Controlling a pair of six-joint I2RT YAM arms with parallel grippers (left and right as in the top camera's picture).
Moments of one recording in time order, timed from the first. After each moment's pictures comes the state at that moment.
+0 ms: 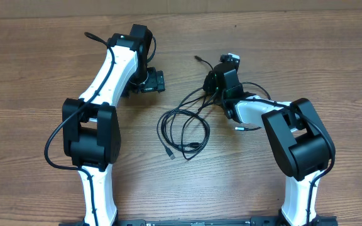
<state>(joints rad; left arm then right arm) -0.22 2.19 1.85 -1.19 0.00 -0.37 0.40 2.10 1.11 0.35 0.12 0.60</state>
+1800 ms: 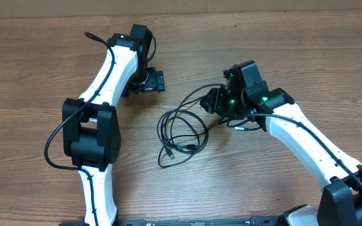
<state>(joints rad) -0.22 2.19 1.85 -1.19 0.00 -0.37 0.41 1.58 1.12 -0.56 -0.34 0.65</state>
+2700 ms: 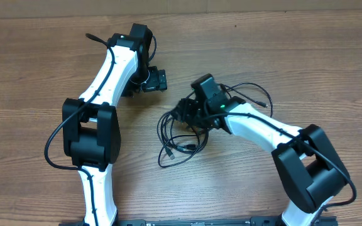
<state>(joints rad) -0.22 2.19 1.85 -1.17 0.06 -0.37 0.60 1.88 1.12 -0.23 -0.32 0.83</state>
